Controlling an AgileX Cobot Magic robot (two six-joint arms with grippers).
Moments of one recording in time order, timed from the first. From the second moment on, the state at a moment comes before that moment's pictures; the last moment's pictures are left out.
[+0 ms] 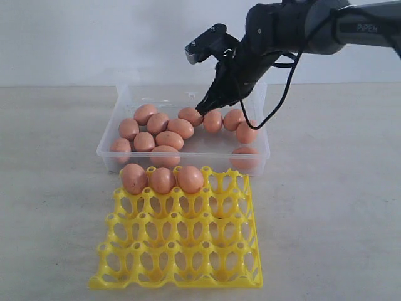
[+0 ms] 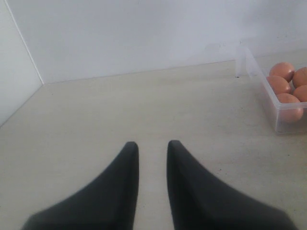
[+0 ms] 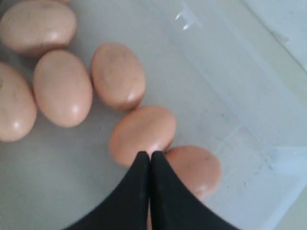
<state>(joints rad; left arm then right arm) 0.09 0.00 0.00 0.23 0.29 -0.09 0.45 2.19 -1.77 0.07 0.60 -0.43</state>
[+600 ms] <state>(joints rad) 0.09 0.00 0.00 0.23 0.29 -0.09 0.37 2.27 -1.79 0.16 0.49 -0.14</state>
